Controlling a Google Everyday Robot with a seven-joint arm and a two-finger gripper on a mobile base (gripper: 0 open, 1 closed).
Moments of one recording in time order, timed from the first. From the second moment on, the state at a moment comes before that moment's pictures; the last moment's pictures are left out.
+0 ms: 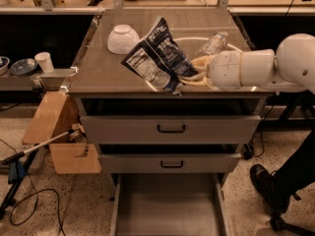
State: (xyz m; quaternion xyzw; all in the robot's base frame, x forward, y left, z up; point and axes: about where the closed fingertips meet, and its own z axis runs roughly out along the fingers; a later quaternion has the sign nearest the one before) arm 0.603 -0.095 0.871 -0.65 0.50 0.12 0.56
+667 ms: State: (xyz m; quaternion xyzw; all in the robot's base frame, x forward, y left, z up) arm 0.641 -0.087 0.851 -0.65 0.52 0.12 0.54
